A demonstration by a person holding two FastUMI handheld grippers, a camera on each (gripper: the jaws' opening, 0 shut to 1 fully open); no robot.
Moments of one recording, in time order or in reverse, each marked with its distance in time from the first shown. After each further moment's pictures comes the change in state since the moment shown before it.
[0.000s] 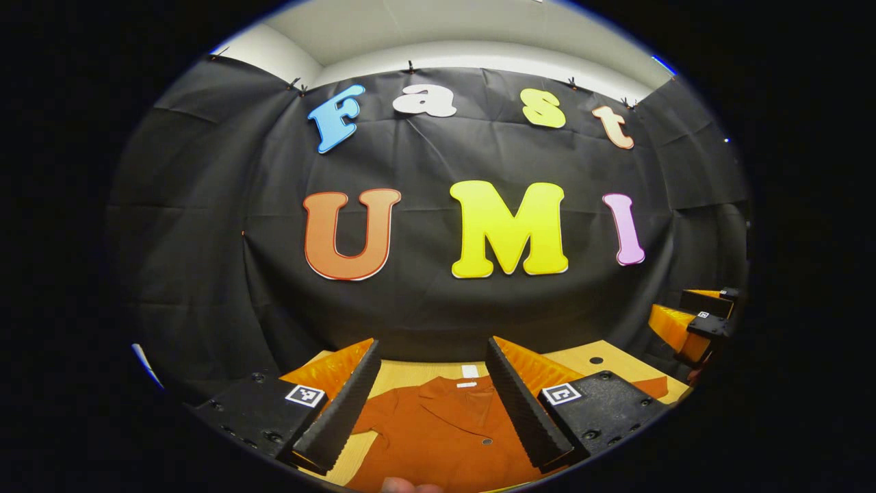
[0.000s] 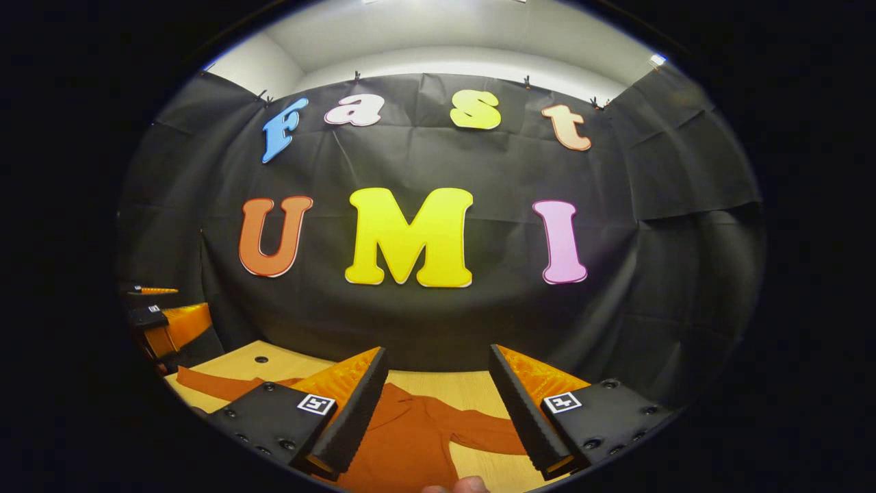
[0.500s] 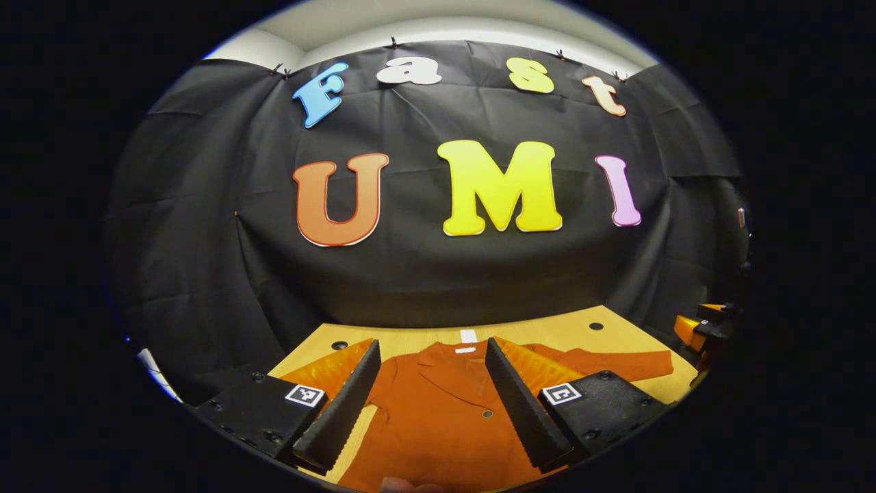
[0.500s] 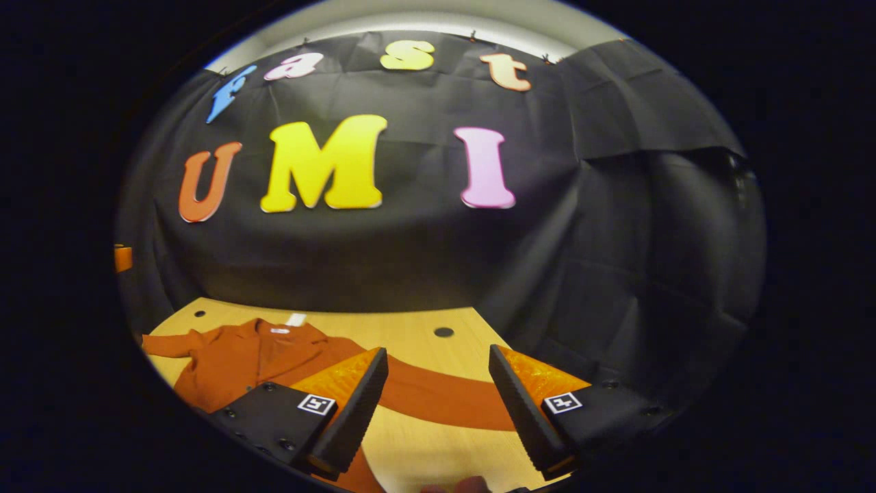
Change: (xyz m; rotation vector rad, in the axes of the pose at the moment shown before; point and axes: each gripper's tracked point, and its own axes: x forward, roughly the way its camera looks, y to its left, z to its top) left arm -0.011 -0.019 -0.047 0.053 0.158 -0.006; right arm 0.003 -0.176 -0.145 0.054 0.252 -0.248
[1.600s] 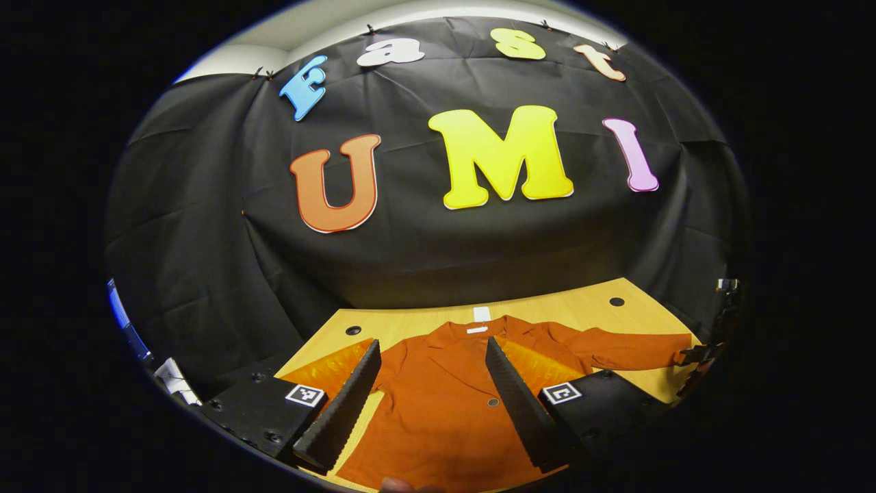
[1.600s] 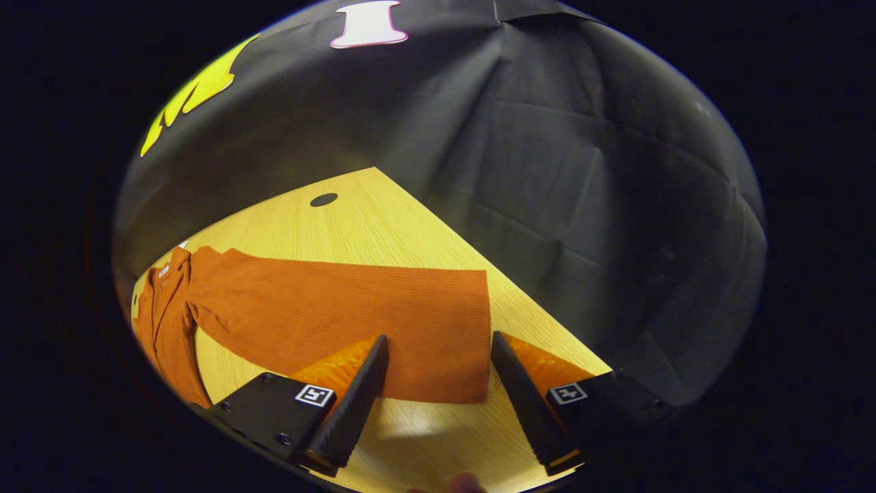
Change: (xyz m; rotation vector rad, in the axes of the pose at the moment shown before) left arm 0.018 -0.016 -0.014 0.062 0.117 0.111; right arm 0.114 -0.121 -0.194 0.151 0.452 -0.239
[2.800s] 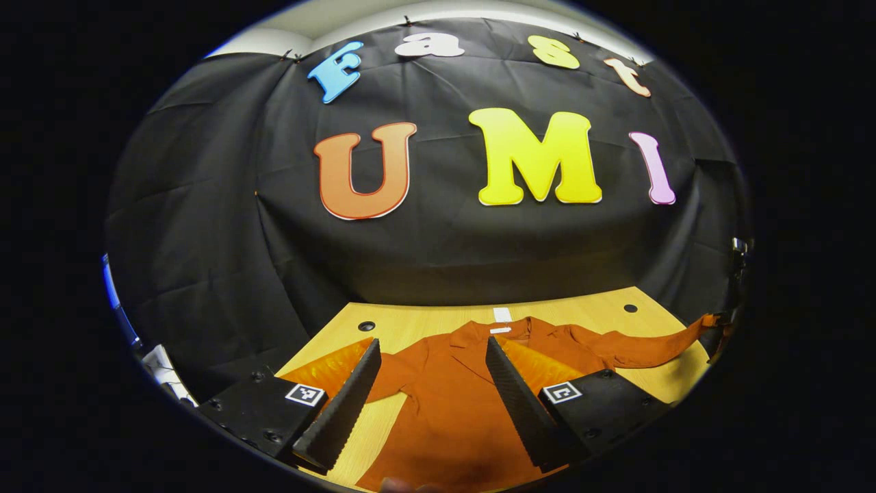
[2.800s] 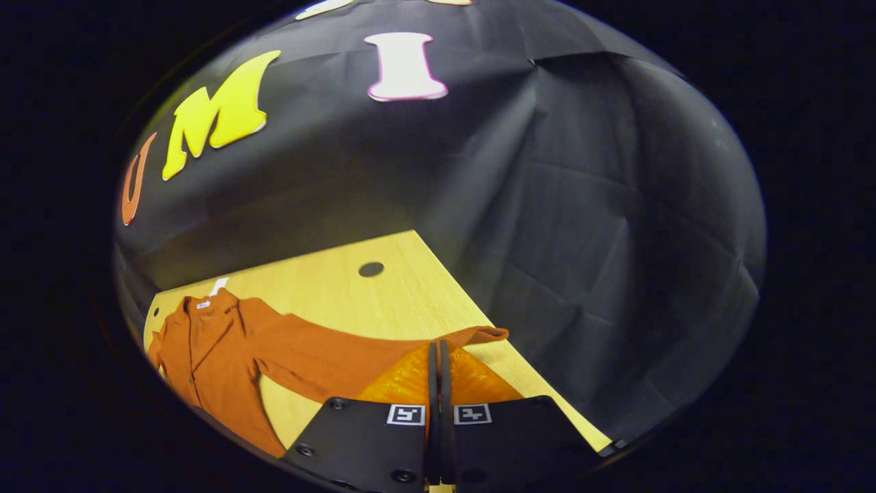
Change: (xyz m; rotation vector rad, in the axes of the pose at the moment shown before) left arm 0.019 0.072 -0.018 -0.090 -0.016 0.002; right arm -0.068 0.068 0.126 -0.095 -0.185 0.141
